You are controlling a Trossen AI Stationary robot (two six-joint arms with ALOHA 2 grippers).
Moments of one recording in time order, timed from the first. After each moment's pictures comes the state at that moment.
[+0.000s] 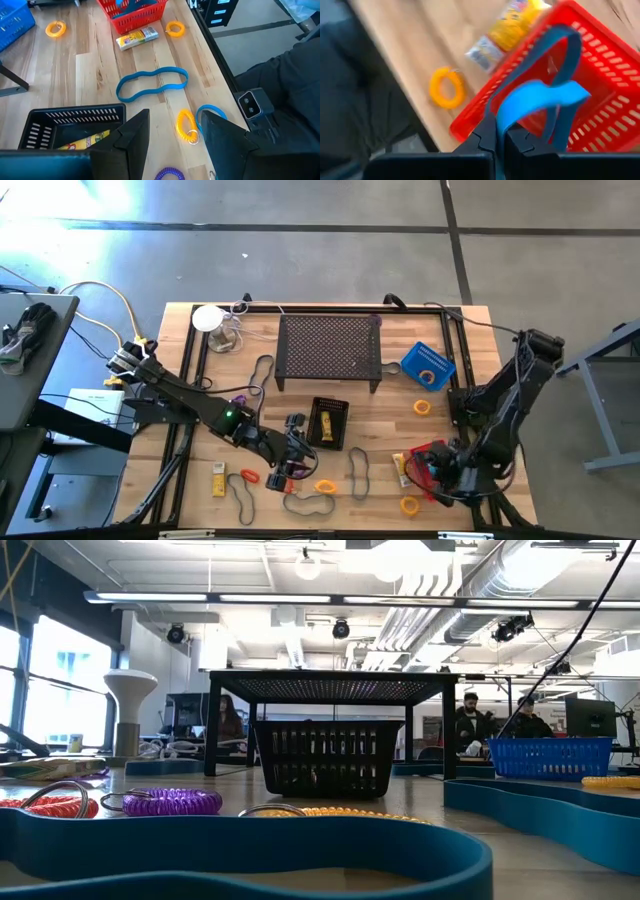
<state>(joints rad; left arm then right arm) -0.49 1.54 1.29 -0.38 -0.19 -0.19 1.03 1.34 0.89 -0.81 0.16 1.64</state>
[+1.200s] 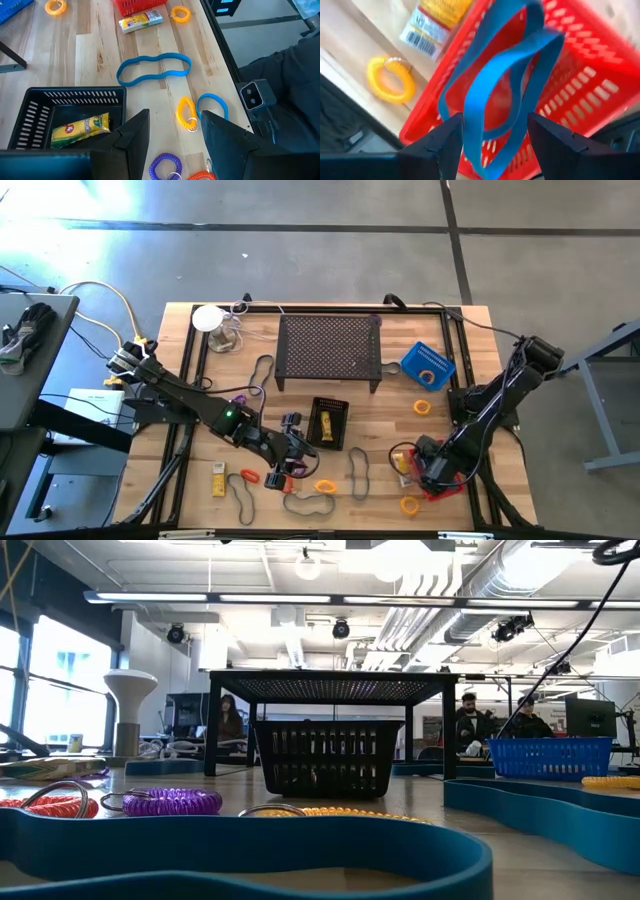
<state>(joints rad) -0.49 1.54 1.29 -0.44 -0.19 -0.26 0.85 1.42 0.89 -0.91 -0.12 1.53</state>
